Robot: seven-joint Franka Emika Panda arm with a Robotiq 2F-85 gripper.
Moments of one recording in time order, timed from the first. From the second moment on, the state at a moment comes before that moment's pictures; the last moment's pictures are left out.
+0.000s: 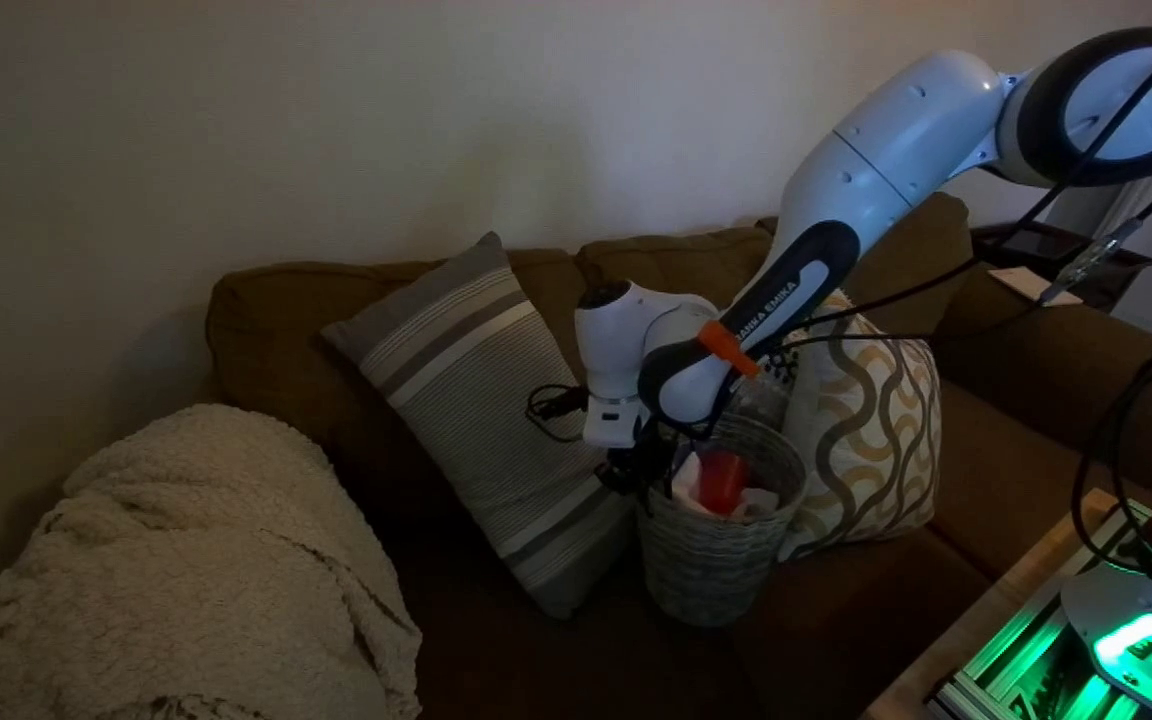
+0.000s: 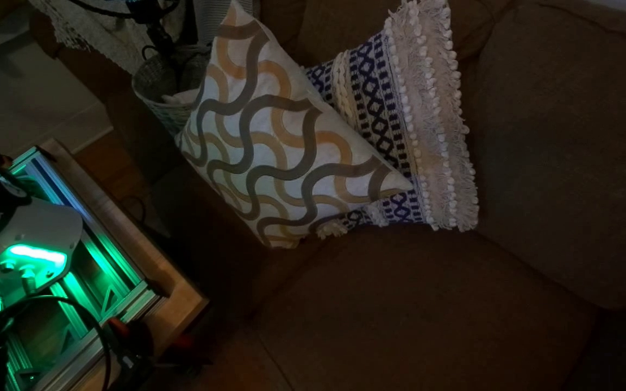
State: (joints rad) arm 0.34 0.81 0.31 -1.78 -0.41 2.28 -2.17
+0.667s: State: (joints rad) arm 0.36 0.70 0.37 -1.84 -0.40 2.27 -2.17
